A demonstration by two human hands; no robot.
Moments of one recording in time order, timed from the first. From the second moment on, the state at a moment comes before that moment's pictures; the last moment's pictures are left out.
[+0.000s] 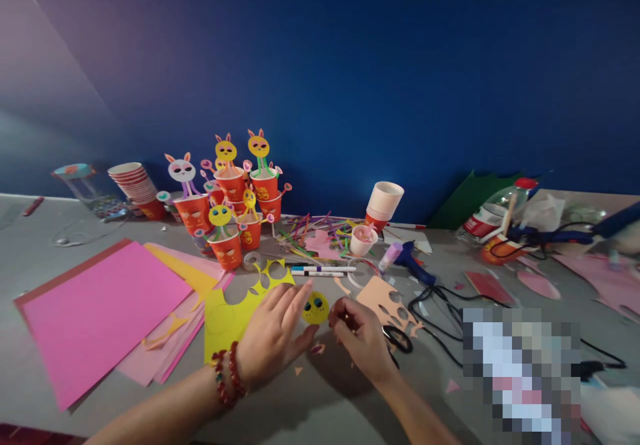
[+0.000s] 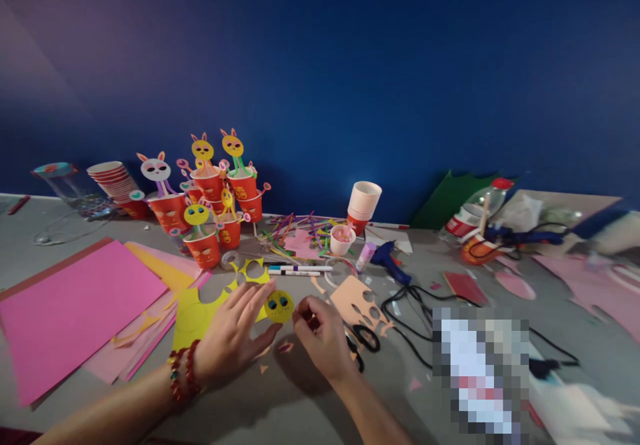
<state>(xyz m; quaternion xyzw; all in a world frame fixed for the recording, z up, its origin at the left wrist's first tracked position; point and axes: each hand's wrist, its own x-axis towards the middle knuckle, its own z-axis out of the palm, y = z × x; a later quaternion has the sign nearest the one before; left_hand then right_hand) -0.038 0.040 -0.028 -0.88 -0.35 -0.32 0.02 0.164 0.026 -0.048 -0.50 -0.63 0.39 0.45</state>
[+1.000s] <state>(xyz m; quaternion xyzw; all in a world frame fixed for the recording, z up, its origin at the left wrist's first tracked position) -0.039 0.038 -0.037 -0.80 -0.35 -0.42 -0.24 0.161 0.028 -0.047 -0.45 -0.51 0.57 0.46</state>
